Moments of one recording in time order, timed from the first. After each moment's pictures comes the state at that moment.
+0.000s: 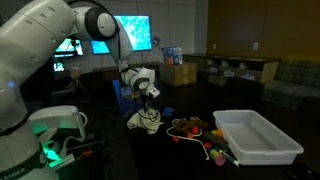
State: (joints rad) arm 0.47 0.80 0.20 -1.82 0.23 2.68 0.57
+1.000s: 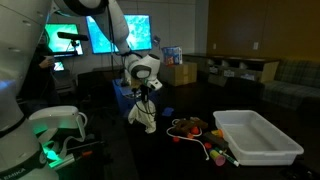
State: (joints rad) arm 0.25 0.52 0.32 -2.05 0.43 2.55 0.34
